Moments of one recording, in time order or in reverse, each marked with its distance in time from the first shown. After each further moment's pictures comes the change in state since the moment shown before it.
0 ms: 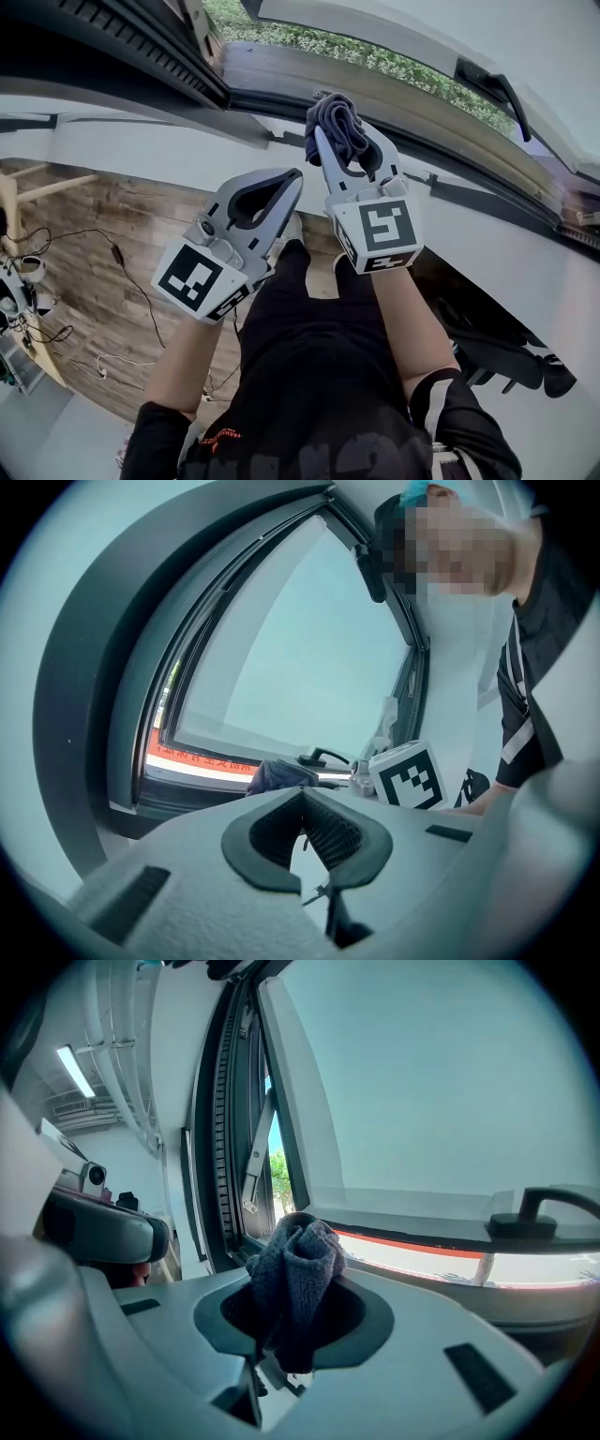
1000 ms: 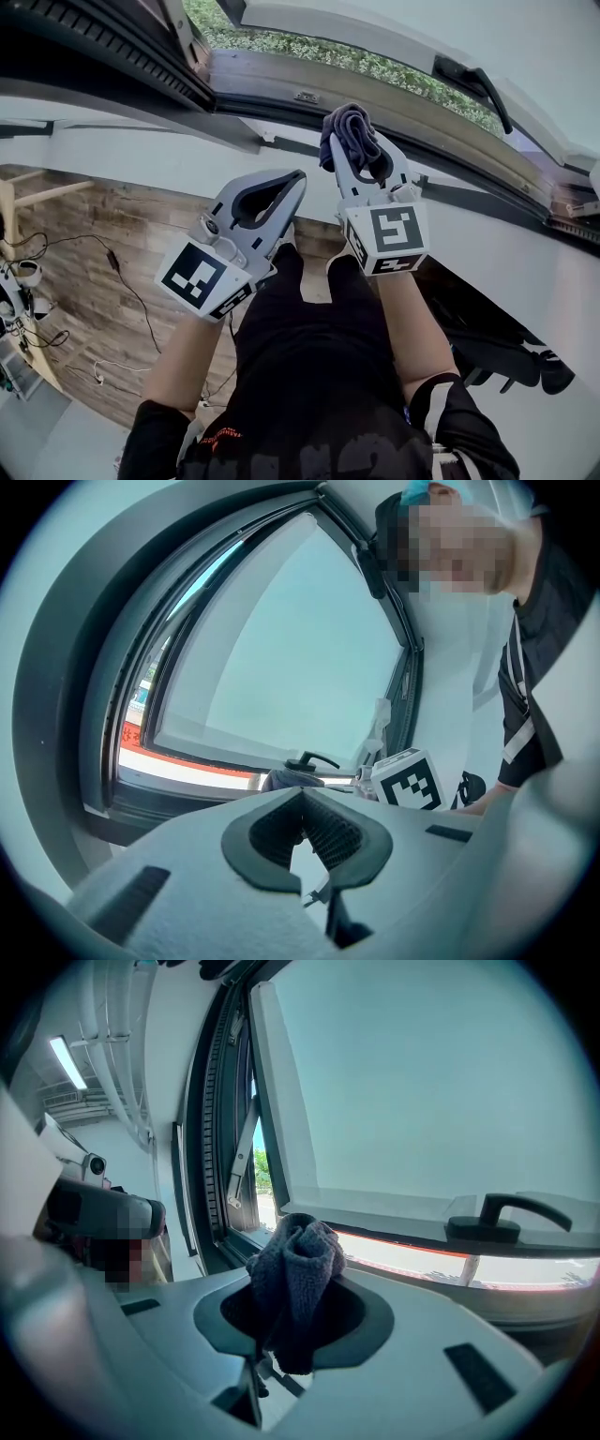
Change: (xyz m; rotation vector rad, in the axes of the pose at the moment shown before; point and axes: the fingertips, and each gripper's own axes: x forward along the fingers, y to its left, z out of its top) left arm 0.017 -0.028 0.006 0.008 -0.018 -0.030; right arm -0.036 -0.036 -0.008 -0.007 0.025 -0.063
